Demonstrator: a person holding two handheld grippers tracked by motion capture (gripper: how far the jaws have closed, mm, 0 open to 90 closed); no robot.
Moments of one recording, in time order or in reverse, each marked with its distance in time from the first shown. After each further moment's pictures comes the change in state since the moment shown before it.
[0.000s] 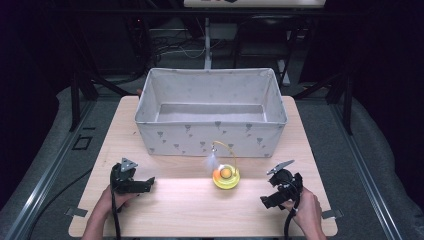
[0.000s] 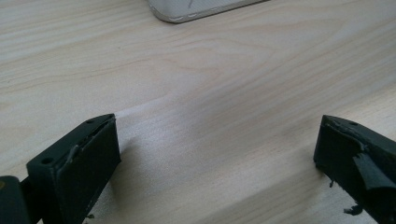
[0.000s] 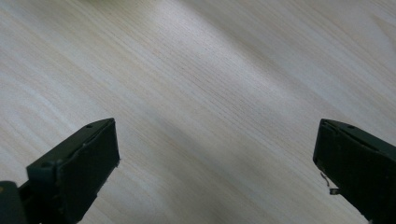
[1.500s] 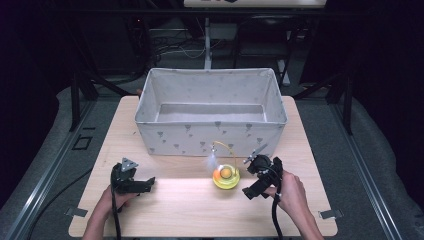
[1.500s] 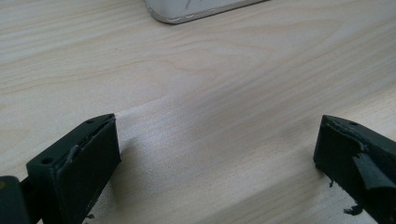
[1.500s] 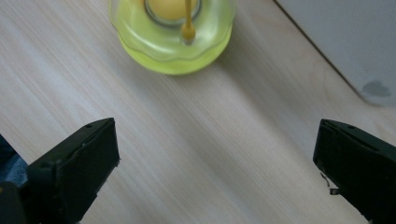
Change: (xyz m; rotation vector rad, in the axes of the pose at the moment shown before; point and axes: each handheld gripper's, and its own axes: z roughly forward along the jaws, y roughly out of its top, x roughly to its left) left arm 0.000 0.000 0.000 0.001 -0.004 0.002; right arm 0.039 0.071 -0.032 0.037 0.054 -0.174
